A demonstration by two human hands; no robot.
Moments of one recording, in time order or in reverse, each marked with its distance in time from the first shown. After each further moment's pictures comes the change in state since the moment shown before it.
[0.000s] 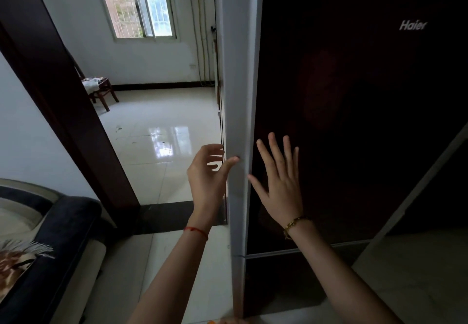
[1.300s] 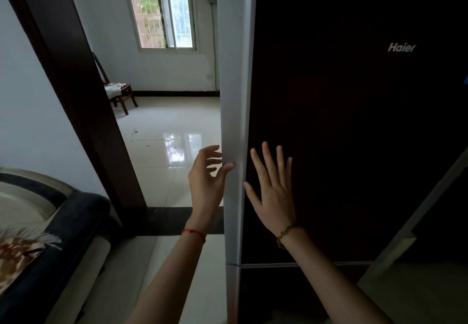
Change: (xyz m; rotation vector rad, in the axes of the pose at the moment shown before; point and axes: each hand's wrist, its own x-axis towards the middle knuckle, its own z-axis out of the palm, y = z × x) left_hand -0.007 0.003 0.011 0.035 0.055 0.077; right_hand -0.001 0.007 -0.006 0.013 -0.069 -0.036
